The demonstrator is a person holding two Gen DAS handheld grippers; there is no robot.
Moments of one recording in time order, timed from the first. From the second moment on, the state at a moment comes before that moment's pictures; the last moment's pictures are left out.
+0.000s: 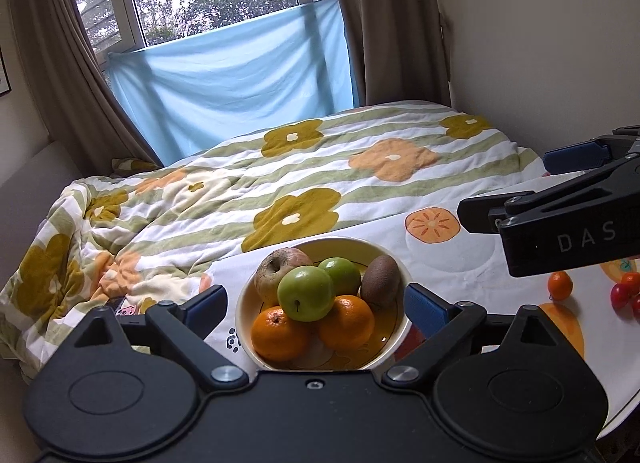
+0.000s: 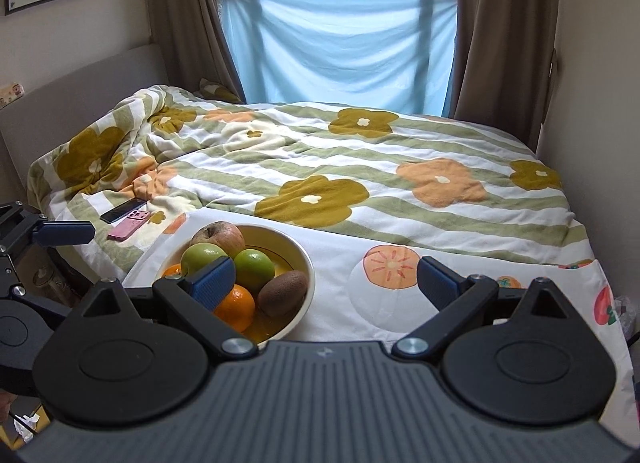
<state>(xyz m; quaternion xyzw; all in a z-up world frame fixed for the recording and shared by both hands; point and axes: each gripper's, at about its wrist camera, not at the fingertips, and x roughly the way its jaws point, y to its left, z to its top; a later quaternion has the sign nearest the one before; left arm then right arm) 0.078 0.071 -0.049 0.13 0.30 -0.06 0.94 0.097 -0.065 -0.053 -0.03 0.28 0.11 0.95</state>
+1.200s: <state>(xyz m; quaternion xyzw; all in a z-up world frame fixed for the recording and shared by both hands) 0.049 -0.160 -0.145 0.18 0.32 -0.27 0.89 0.000 -0.312 -0.179 -0.05 0.40 0.06 0.91</state>
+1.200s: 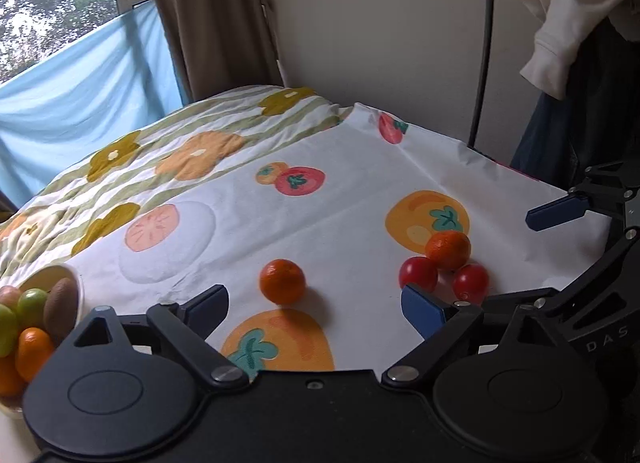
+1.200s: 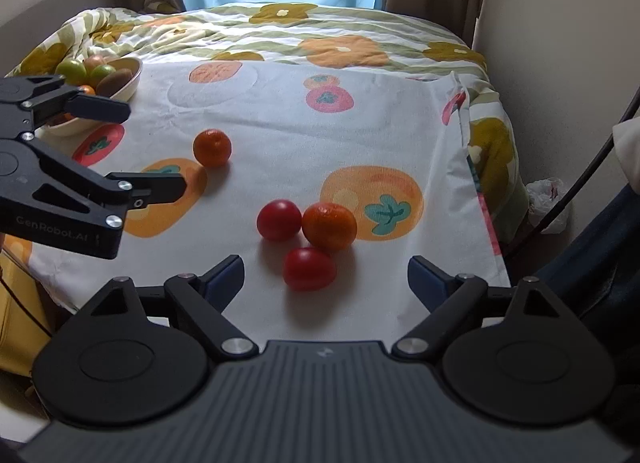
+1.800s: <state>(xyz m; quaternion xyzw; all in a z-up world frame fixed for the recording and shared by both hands) 0.080 -0.217 -0.184 0.19 0.39 -0.35 0.83 0.002 -0.323 -0.204 -0.04 0.41 0.09 0.91</state>
